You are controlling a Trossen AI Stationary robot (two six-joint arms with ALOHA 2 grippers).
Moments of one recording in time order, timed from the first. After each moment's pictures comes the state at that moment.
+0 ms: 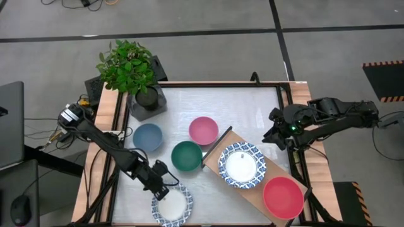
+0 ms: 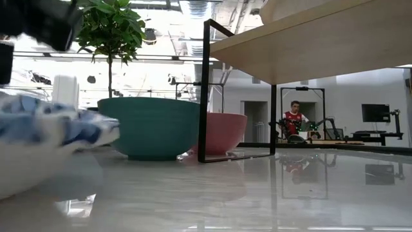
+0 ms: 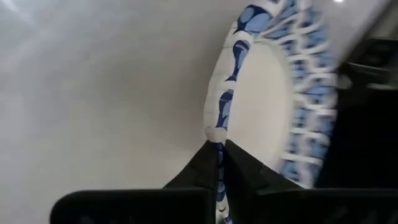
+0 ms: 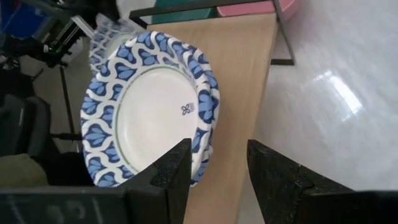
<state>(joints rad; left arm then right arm) -0.62 1.44 0.86 -0.41 0.08 -1.45 0.14 0.83 1.10 -1.06 -0.07 0.78</state>
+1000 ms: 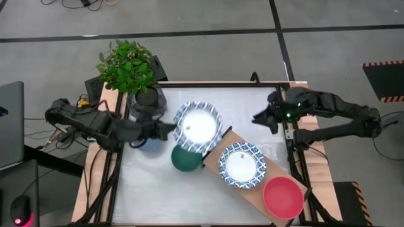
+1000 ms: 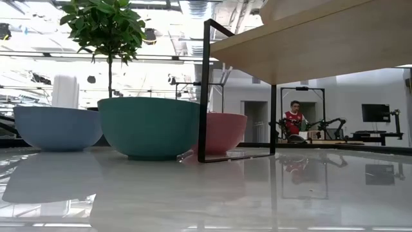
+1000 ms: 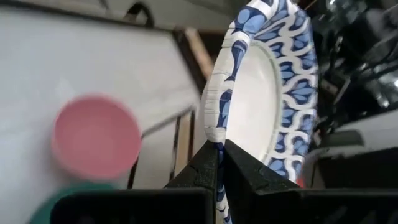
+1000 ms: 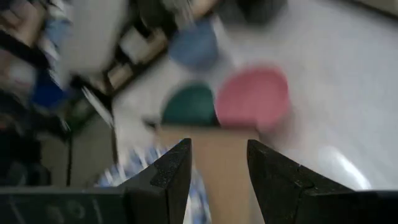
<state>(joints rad) -0.33 1.17 1.32 -0.59 -0.67 -1.24 -0.13 0.83 1.10 -0.77 -0.08 0.60</state>
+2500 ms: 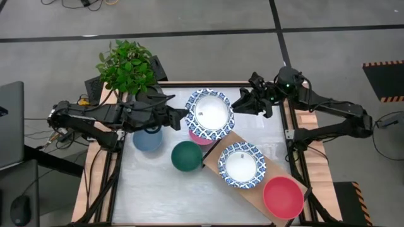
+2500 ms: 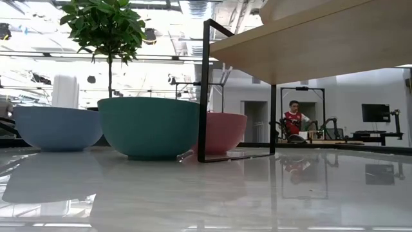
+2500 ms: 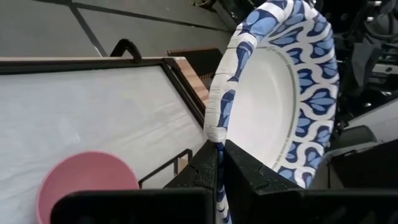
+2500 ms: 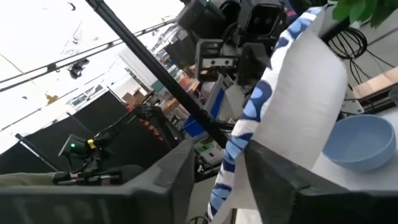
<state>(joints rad) -0.14 1.24 1.34 -0.38 -0.56 -0.95 -0.32 1.08 1.10 0.07 -0.71 0.74</state>
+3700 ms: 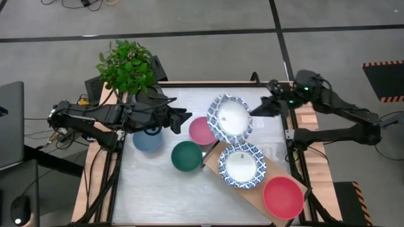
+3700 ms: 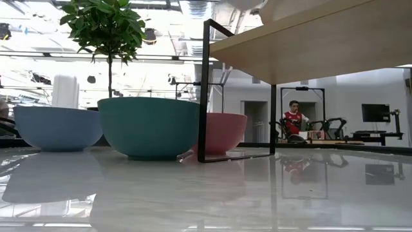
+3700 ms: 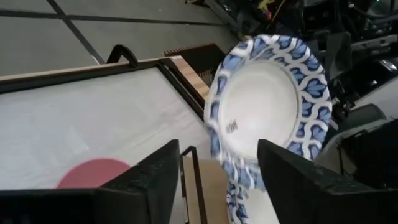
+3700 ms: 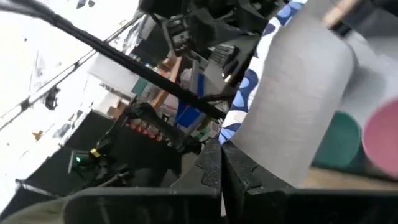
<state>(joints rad) -0.15 1.24 1.34 -0.38 -0.55 -0.84 -0.33 0.85 1.10 -0.36 -0.63 0.91</state>
